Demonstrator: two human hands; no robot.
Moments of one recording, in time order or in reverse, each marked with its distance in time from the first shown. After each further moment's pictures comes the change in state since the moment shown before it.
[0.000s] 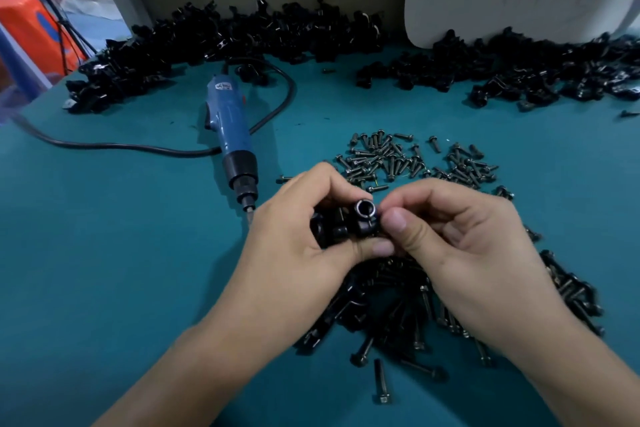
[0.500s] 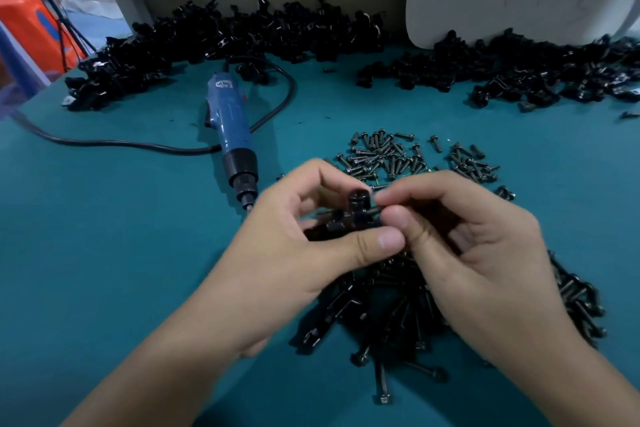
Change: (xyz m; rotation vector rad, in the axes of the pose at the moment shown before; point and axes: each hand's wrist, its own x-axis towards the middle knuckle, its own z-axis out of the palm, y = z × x) left_hand 0.002 0.013 -0.008 -0.424 -0.144 -0.253; right_hand -0.006 0.000 0.001 -0.282 0.074 -0.260
